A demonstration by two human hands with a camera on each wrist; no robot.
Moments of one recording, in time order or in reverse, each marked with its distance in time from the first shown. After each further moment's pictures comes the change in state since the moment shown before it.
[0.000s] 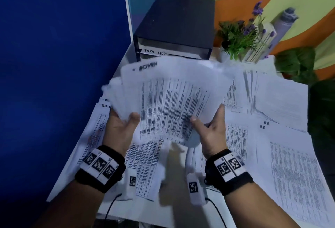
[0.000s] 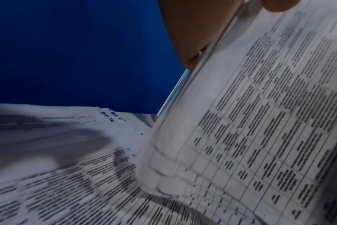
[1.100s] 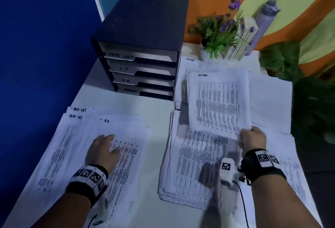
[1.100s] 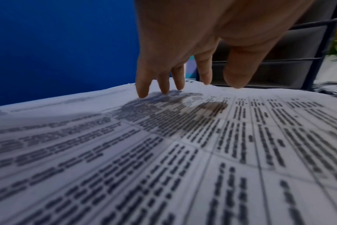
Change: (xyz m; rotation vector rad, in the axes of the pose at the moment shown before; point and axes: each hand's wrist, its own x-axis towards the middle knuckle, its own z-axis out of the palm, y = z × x) left_hand 0.039 -0.134 0.014 1.090 -0.103 -0.271; right_hand 0.106 0.067 -0.222 -0.274 0.627 0.448
